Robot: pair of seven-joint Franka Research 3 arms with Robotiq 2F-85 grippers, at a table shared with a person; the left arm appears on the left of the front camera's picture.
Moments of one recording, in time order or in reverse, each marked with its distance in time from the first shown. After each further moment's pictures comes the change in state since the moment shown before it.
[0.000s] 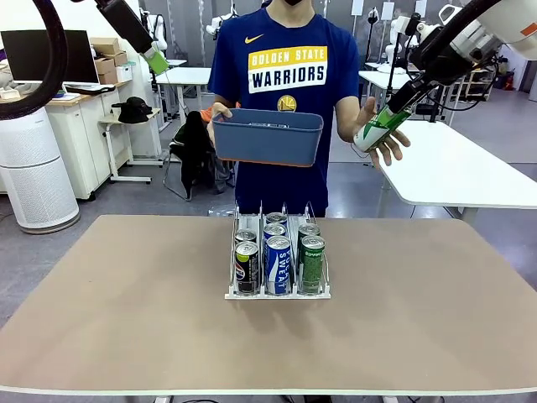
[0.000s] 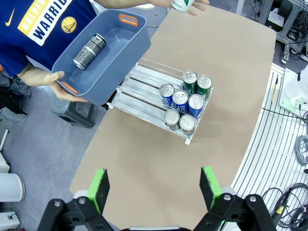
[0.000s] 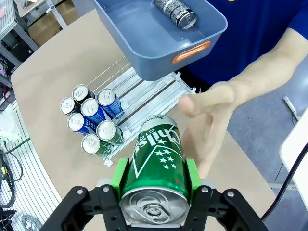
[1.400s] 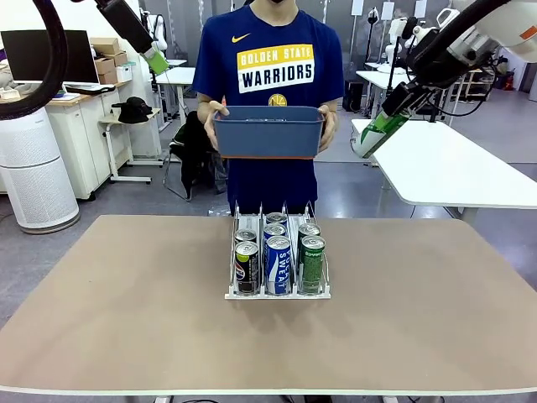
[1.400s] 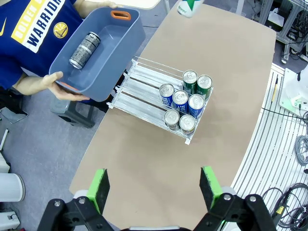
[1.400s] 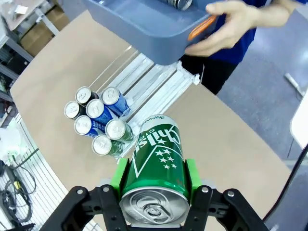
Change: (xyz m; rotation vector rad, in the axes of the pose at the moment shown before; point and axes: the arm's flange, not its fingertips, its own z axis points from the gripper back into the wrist) left arm 0.000 0.000 0.000 0.000 0.000 0.000; right arm -0.004 0.030 -0.003 -0.030 0.046 -0.148
